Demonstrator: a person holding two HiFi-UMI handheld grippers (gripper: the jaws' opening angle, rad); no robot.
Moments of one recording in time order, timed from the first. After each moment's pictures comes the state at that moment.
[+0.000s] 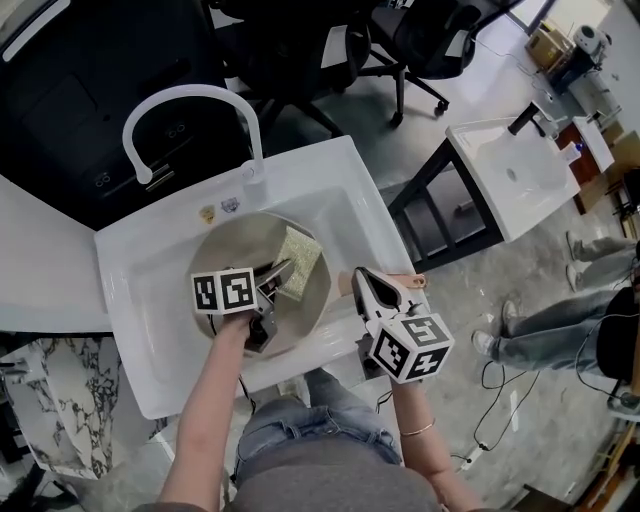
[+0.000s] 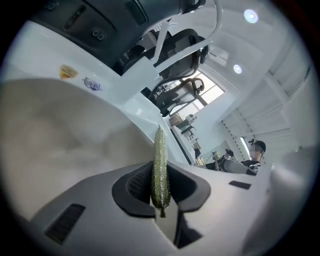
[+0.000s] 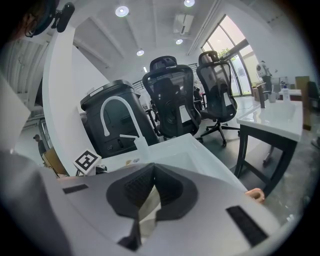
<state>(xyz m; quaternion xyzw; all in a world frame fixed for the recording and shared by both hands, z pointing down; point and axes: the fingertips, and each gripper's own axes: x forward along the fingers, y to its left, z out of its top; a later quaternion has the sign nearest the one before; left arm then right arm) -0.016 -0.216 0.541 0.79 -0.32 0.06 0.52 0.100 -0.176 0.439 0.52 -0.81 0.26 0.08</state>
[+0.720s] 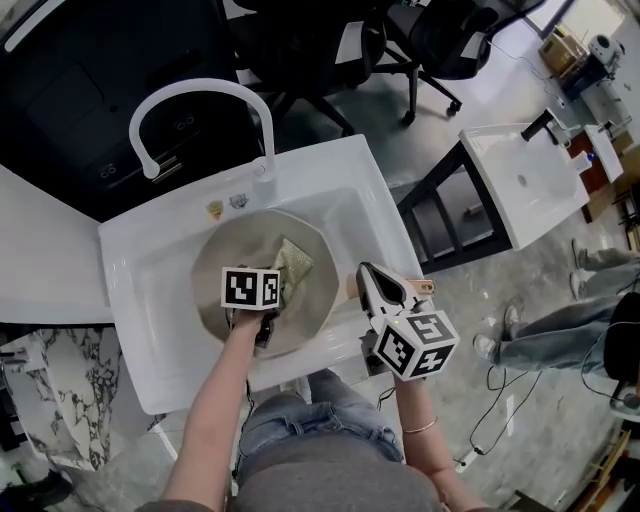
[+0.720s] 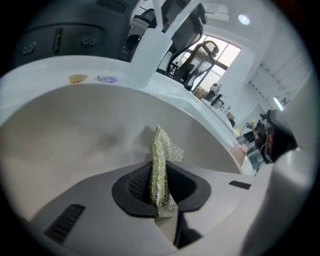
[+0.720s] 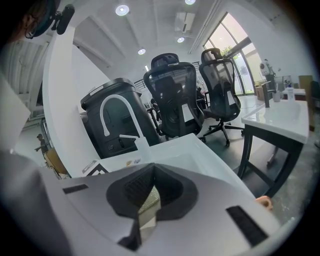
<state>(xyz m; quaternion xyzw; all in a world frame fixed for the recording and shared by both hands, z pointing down) -0.053 -0.213 0.617 0.74 -0.42 0.28 0.44 0.092 -0.193 0.440 0.51 -0.82 0.26 0.09</state>
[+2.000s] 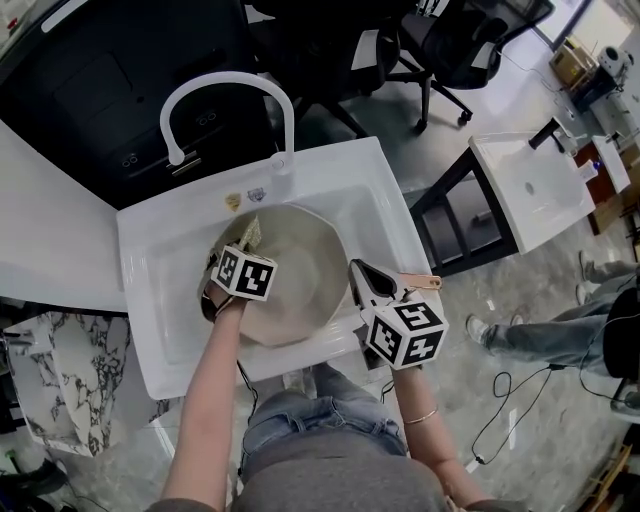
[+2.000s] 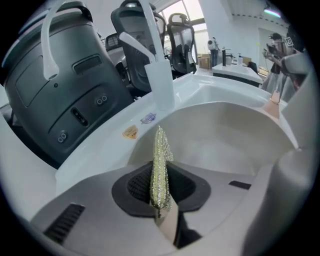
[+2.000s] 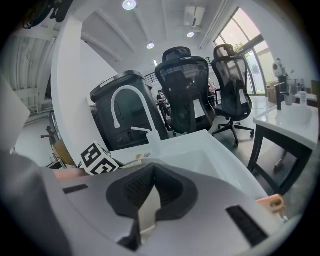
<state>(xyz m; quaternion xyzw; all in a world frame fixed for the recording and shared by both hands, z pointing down) -0.161 -0.242 0.573 0.67 -0.54 0.48 0.17 0.057 -0.180 0.444 0.47 -0.84 0.25 0.12</state>
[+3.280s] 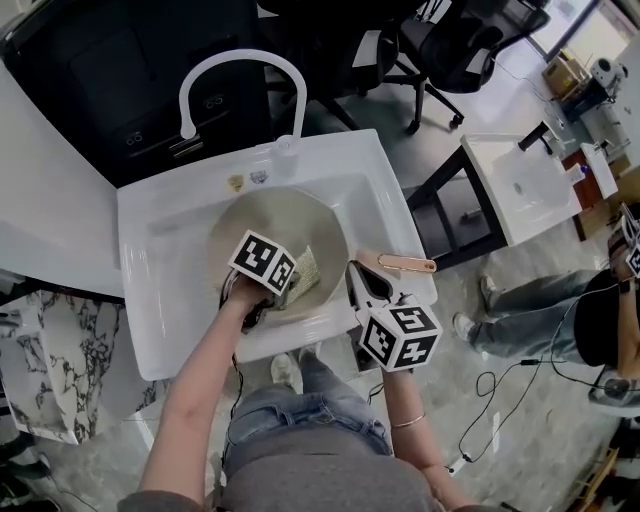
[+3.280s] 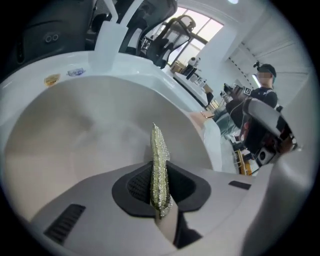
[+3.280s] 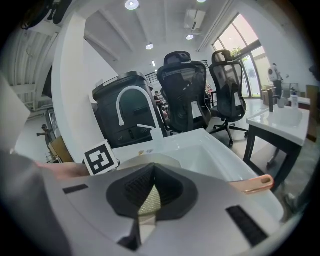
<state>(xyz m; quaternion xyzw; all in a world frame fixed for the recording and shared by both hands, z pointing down) -0.042 -0.130 0.587 0.77 -0.25 0.39 0.44 0.048 -0.132 0.441 0.49 -0.83 0.25 0.12</state>
